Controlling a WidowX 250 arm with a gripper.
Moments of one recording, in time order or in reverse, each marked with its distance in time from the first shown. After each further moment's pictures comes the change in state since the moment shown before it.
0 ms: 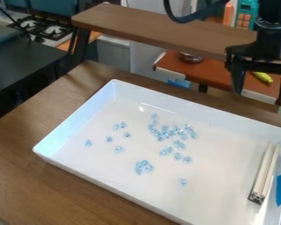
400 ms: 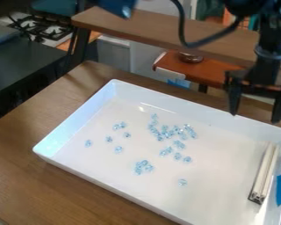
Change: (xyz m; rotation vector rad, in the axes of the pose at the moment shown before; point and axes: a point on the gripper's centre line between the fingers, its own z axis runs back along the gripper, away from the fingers) arm -0.013 -0.001 -0.047 0.072 0.093 -0.008
